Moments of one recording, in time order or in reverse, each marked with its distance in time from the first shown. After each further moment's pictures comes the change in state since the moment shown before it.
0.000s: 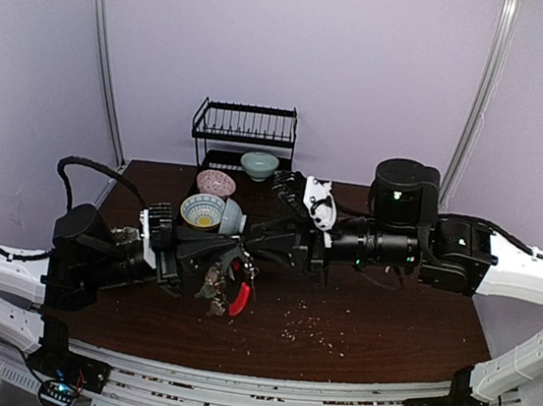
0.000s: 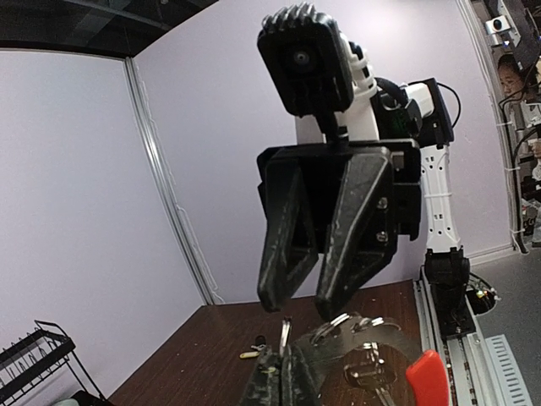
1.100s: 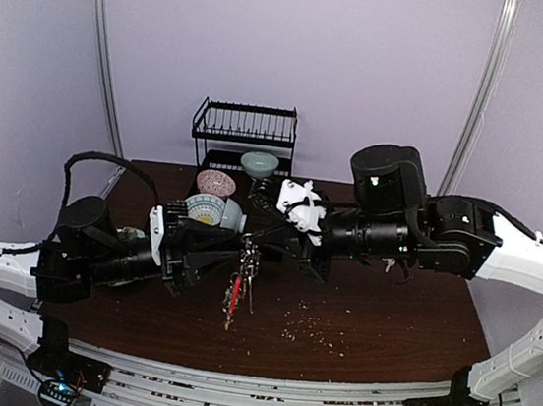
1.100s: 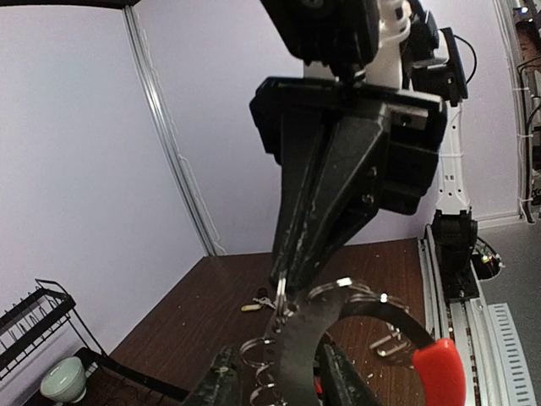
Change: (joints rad) left arm -0.005 -0.037 0.063 -0.250 -0.062 -0.005; right arm 0.031 0.079 0.179 -0.307 0.155 -0.123
